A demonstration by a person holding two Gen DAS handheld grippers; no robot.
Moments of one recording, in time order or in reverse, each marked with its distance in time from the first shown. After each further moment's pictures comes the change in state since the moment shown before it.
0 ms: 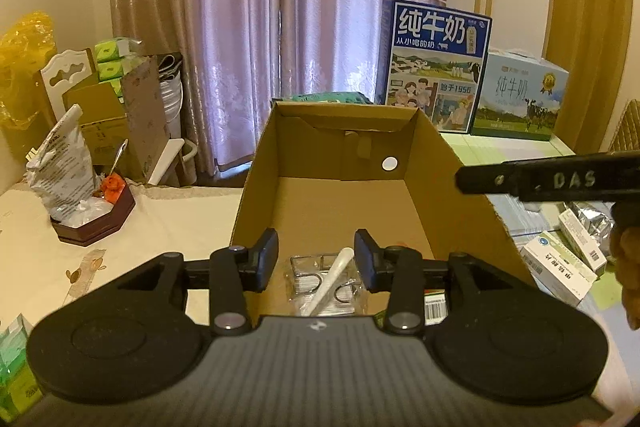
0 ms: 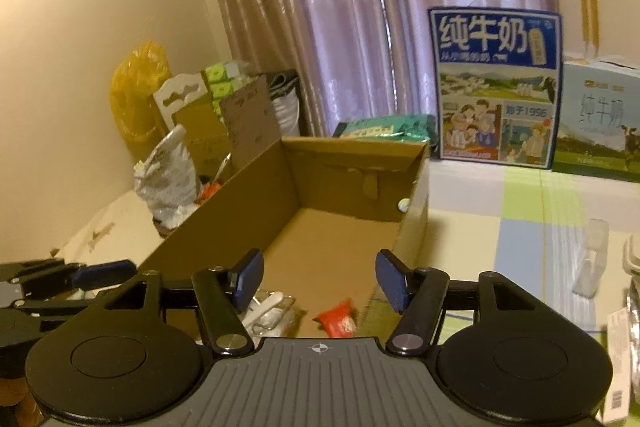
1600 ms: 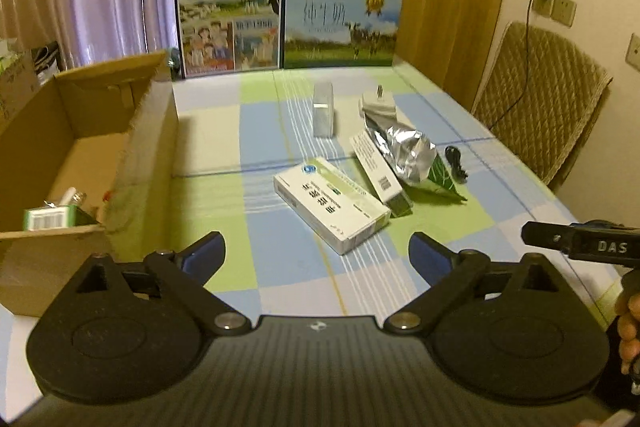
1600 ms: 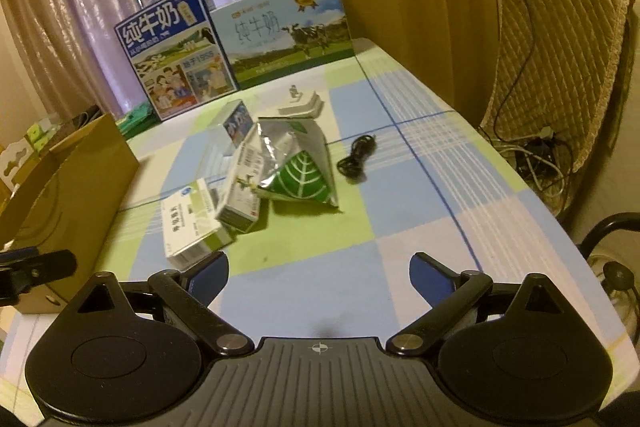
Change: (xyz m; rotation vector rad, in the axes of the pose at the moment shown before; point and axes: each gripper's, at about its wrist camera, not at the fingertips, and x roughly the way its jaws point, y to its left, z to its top) left arm -0.013 -0.248 -0.054 0.142 0.141 -0.260; right arm -0.237 -0.209 -0.169 0.397 0.011 -0.449
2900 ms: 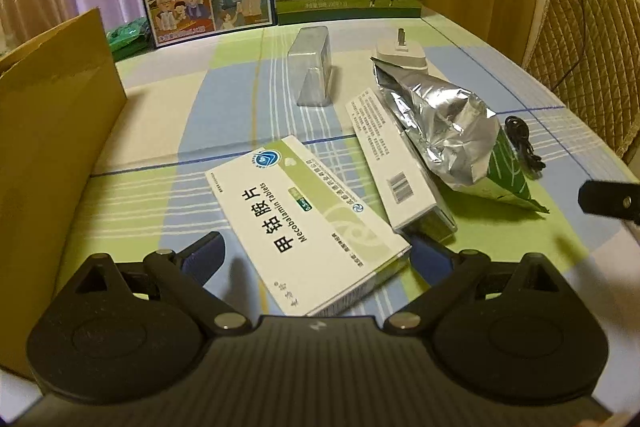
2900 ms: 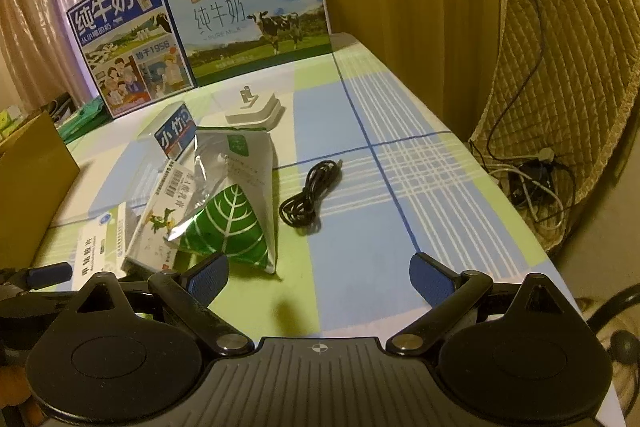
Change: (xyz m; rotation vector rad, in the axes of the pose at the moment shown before) left arm 0.163 -0.047 0.005 0.029 0.065 0.126; right arm 0.095 -0.037 0.044 -0.056 0.012 -0.063
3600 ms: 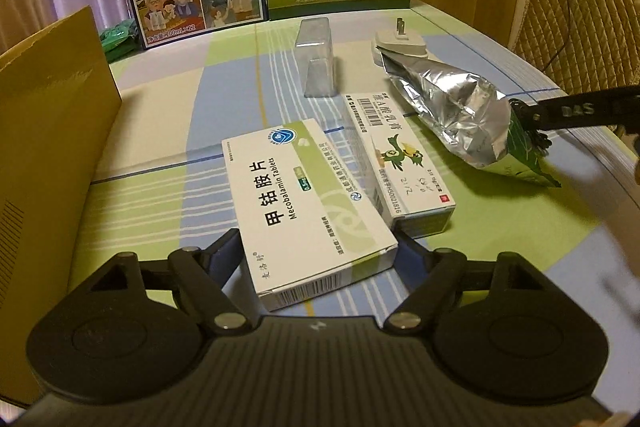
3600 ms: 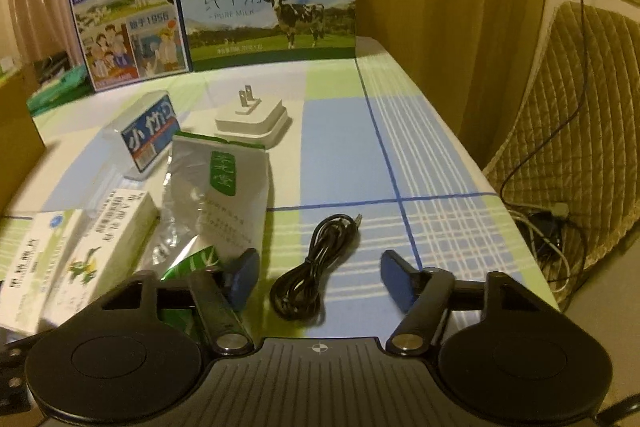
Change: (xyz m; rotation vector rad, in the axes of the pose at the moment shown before) left arm 0.002 0.026 -0.006 0.056 0.006 -0.054; right arm 0.084 0.015 0.039 -0.165 0.016 -0.049
